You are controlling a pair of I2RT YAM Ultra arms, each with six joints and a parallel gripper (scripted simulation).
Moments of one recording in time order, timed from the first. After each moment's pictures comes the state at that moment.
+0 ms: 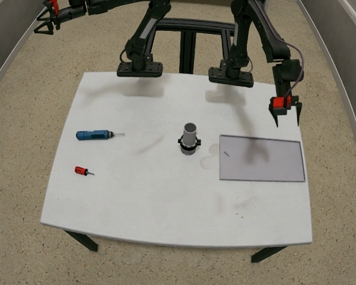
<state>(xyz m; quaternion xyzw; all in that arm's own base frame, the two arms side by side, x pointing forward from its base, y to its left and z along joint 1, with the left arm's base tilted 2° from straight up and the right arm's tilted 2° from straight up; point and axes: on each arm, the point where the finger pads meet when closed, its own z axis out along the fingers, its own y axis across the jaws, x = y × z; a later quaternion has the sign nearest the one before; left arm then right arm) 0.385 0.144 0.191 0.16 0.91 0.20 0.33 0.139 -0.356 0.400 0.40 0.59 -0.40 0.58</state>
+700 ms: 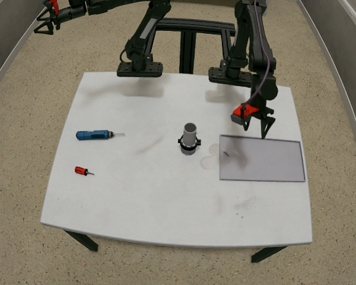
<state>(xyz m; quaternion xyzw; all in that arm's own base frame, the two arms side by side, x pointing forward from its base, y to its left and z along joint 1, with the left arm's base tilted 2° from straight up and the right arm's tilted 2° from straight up) 0.395 0.035 0.136 0.39 0.88 0.14 0.24 0.139 -0.356 0.400 0.40 0.59 -0.40 0.58</state>
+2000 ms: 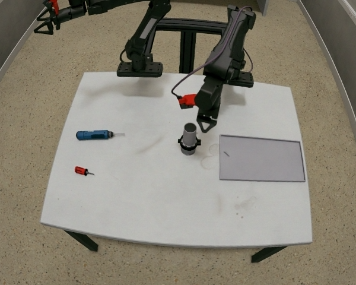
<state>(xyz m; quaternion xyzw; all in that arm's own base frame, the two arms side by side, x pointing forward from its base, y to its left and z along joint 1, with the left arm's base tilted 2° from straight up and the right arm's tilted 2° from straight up) 0.328 -0.124 0.066 0.76 0.65 0.05 0.06 0.139 -0.356 0.400 0.40 0.59 -0.40 0.58</state>
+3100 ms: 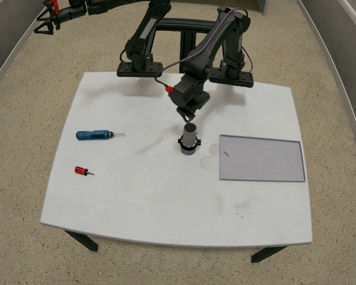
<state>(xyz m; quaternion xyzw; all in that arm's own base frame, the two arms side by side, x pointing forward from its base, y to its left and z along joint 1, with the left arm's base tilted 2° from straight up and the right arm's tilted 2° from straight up) 0.280 -0.171 0.048 0.86 0.50 0.01 -0.01 0.139 -0.356 0.400 0.40 0.59 -0.40 0.58</state>
